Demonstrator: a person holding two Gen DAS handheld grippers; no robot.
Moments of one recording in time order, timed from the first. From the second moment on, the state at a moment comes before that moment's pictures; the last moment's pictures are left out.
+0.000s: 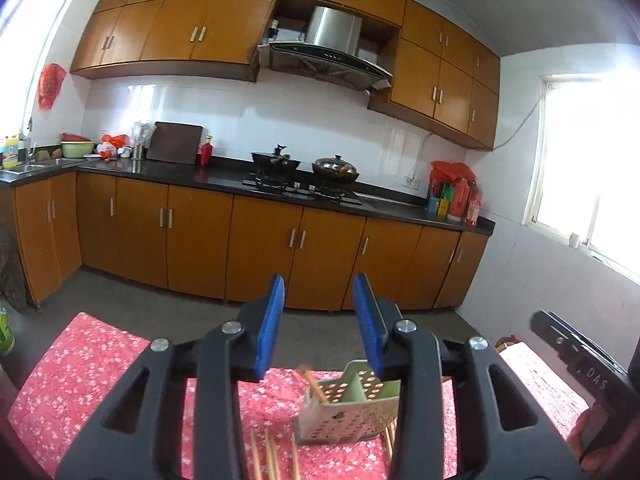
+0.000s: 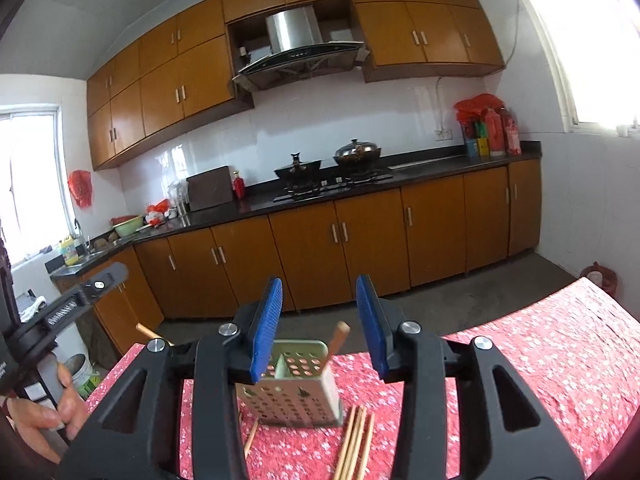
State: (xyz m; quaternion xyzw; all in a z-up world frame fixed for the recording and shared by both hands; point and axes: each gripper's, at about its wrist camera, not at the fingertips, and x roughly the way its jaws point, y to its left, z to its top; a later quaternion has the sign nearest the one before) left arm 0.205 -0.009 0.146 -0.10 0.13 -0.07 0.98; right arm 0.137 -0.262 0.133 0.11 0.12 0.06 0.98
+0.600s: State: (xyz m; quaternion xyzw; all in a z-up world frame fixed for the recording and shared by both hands) left arm 0.151 0.039 -0.033 -0.06 0.37 -0.04 0.92; right arm 0.132 -0.231 -0.078 0.08 0.43 0.06 0.90
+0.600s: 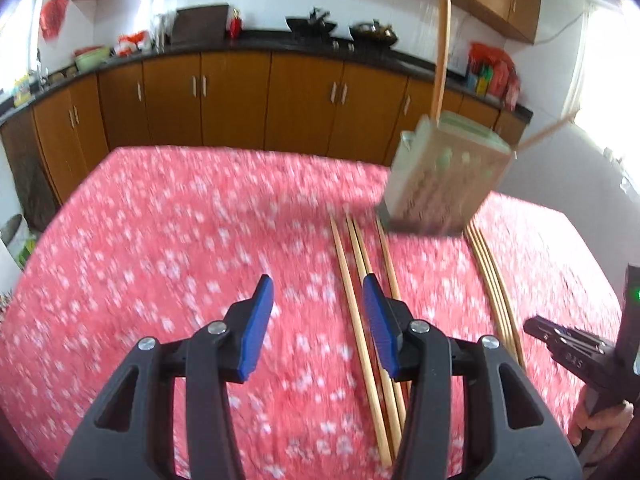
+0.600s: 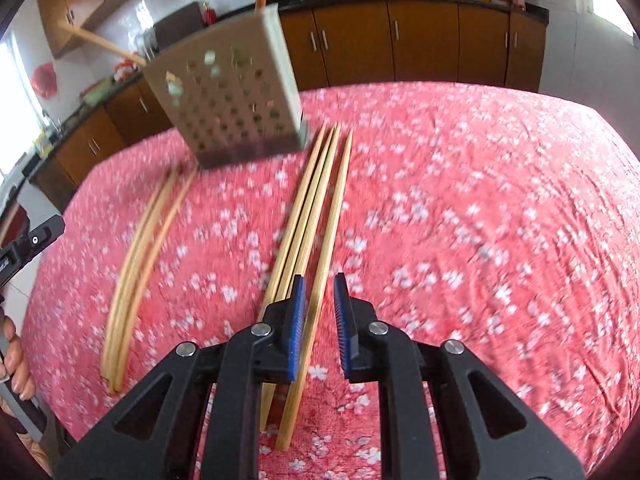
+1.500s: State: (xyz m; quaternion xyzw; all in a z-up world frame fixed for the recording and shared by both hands) left arm 0.159 -0.004 -0.093 -0.01 0.45 -0.05 0.89; right arm 0.130 -0.251 -0.094 0.06 0.42 0.02 0.90
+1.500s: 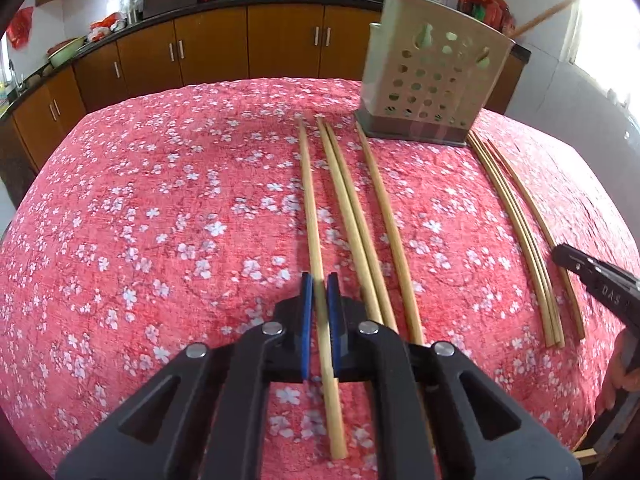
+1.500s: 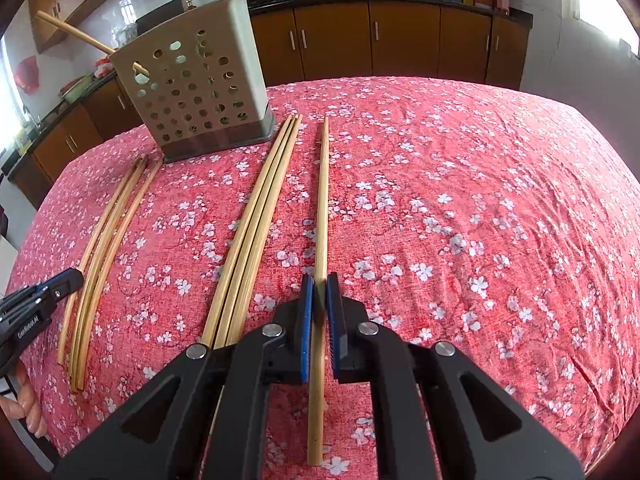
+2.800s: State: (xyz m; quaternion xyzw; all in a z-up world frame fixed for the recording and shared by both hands) left arm 0.189 0.082 -0.096 -0.07 0.43 0.02 0.90; right arm 0.168 -0.282 -0.093 0.08 0.41 -0.02 0.91
